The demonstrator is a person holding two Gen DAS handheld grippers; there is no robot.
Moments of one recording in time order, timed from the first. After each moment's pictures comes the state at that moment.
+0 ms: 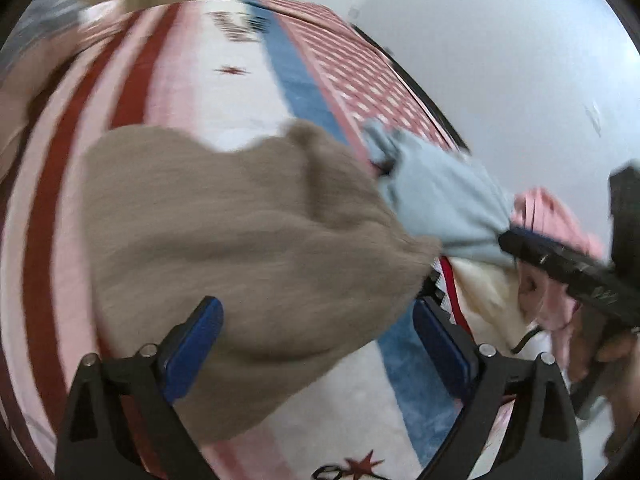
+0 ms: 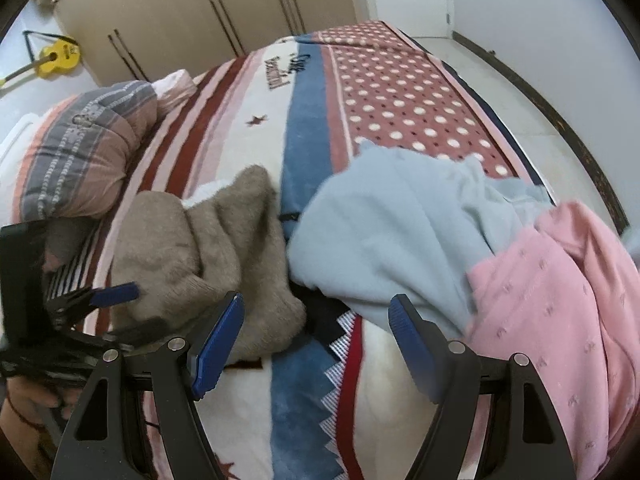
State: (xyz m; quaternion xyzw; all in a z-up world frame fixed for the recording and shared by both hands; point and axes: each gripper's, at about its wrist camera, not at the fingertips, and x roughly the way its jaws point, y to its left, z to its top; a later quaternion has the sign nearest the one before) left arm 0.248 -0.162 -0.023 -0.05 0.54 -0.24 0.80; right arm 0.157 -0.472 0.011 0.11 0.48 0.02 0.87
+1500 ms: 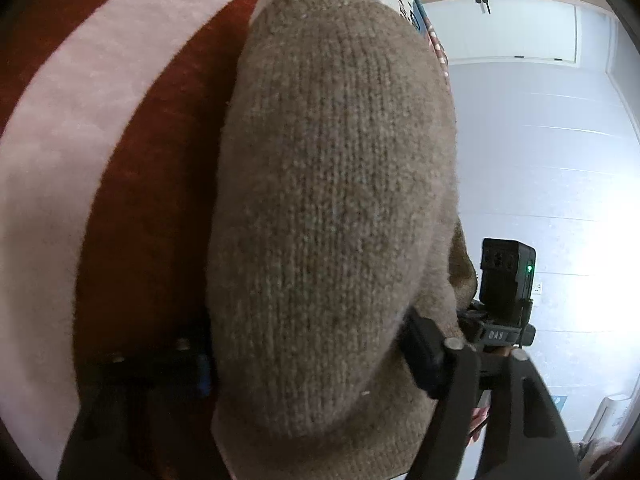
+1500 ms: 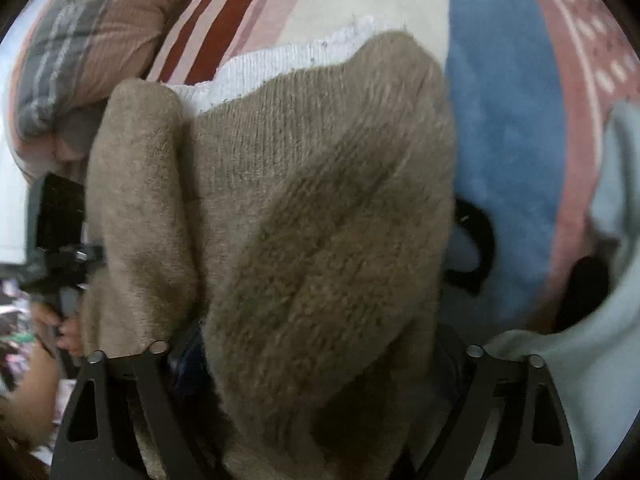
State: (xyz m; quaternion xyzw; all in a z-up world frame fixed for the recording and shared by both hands) left arm 0.306 -0.051 -0.158 -0.38 0.61 -0.22 0.65; right arm 0.312 -0.395 -0.125 0.09 0.69 0.24 0.67
